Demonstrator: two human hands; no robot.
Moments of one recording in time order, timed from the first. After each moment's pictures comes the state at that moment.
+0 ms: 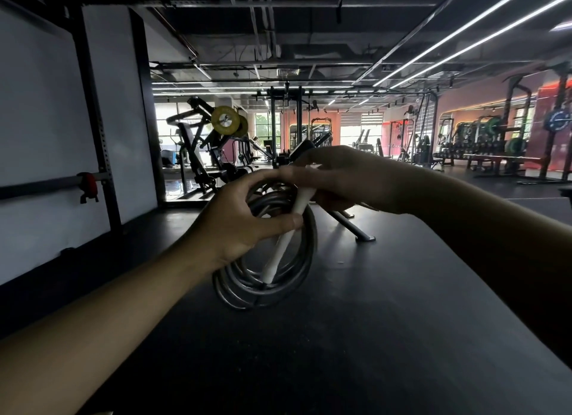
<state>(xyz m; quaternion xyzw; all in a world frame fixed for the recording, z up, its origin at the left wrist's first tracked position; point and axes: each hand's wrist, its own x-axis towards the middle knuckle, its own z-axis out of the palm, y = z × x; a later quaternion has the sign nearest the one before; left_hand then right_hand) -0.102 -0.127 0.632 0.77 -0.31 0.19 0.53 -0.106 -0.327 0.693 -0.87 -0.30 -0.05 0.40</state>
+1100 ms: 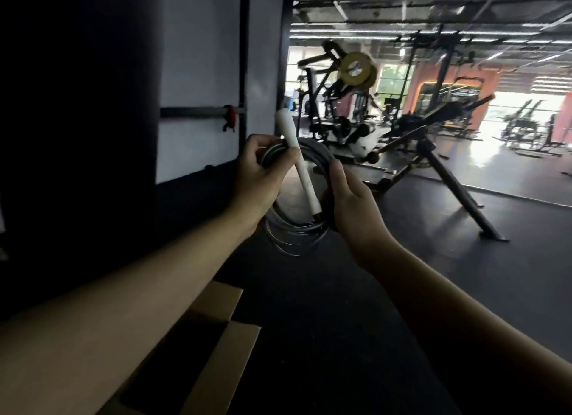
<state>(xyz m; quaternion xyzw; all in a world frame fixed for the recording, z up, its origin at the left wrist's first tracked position) -0.137 0.062 0.559 0.67 0.01 0.38 0.64 -0.094 -0.080 0.544 -0.70 -0.23 -0.06 0.67</state>
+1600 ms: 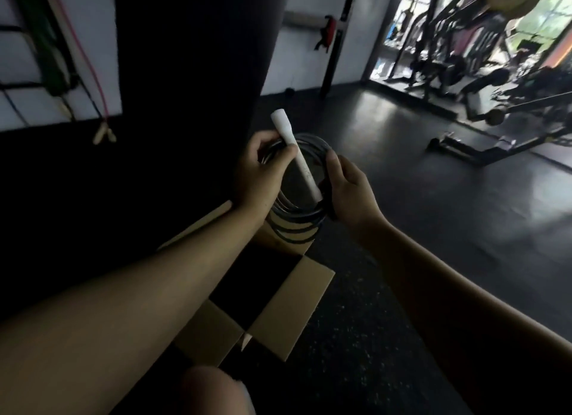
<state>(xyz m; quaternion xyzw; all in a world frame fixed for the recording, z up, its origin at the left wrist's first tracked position) -0.188 0.252 0.389 0.63 0.24 0.43 0.60 -0.098 0.136 0.402 -0.77 -0.30 0.10 0.56</state>
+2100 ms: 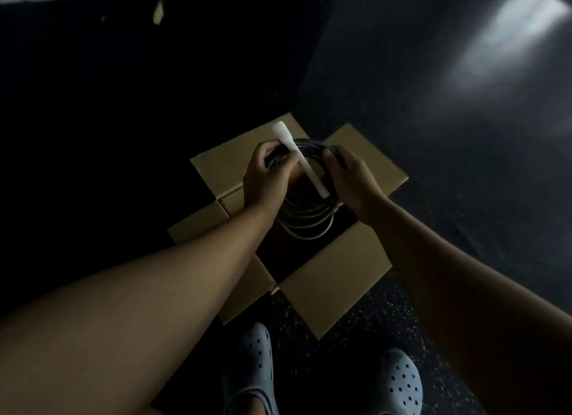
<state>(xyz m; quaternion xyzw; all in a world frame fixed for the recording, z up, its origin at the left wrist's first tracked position) -0.166 0.315 0.147 0.55 0.48 0.35 0.59 -0.033 0.244 0.174 -0.80 -0.37 0.30 0.37</state>
